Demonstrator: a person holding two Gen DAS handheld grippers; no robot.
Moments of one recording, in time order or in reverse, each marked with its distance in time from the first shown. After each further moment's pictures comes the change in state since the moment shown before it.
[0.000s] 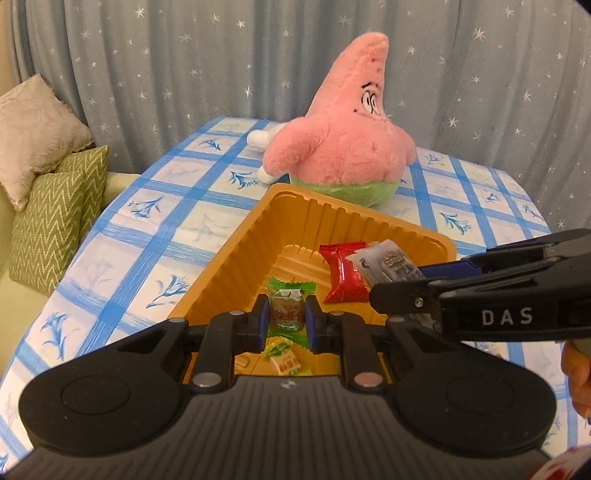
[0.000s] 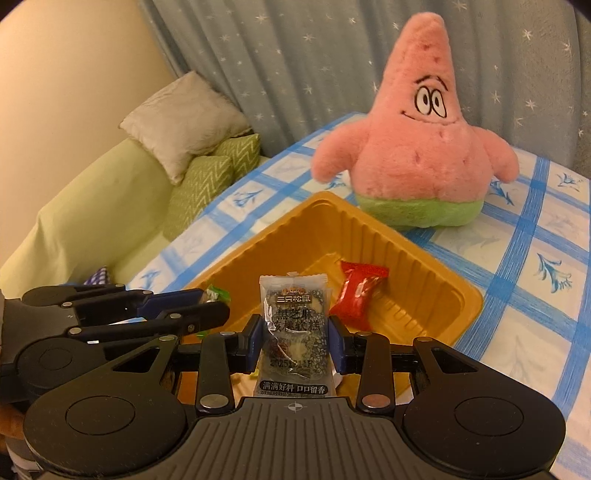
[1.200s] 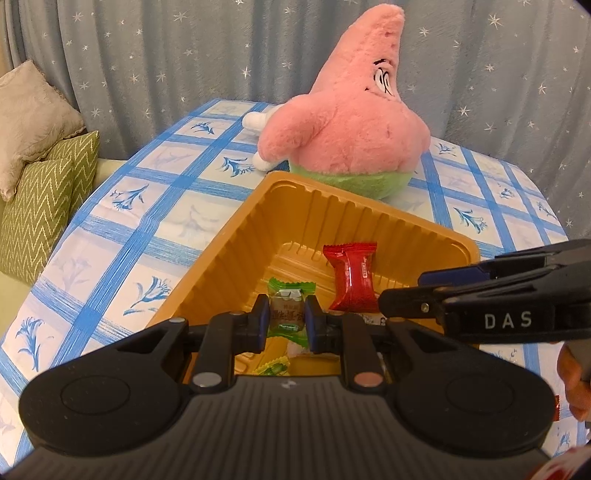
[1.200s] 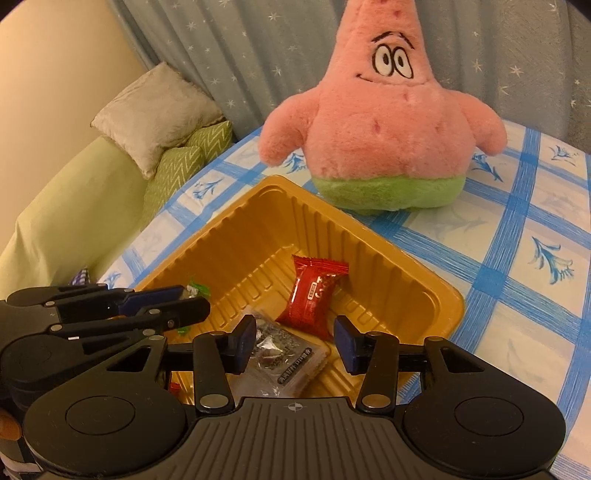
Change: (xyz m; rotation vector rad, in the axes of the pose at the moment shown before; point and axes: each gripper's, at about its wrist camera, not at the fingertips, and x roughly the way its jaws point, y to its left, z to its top) left arm 0.041 -0.001 0.009 -0.014 0.039 -0.005; right arm 0.031 -0.037 0.004 0.056 0.043 -0.032
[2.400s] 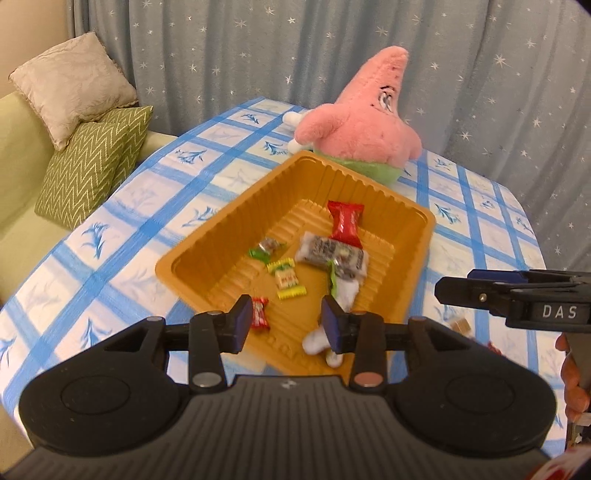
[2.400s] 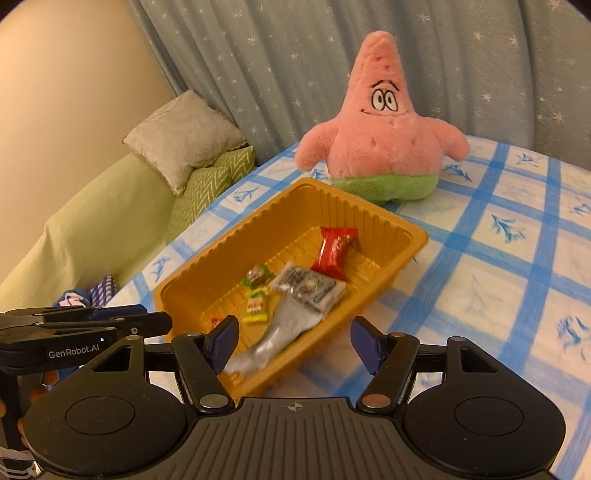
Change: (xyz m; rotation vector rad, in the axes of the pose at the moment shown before) left arm -0.132 -0.007 -0.075 -0.158 -0.022 0.045; right arm -0.108 0.026 -0.078 -0.014 -0.112 0.032
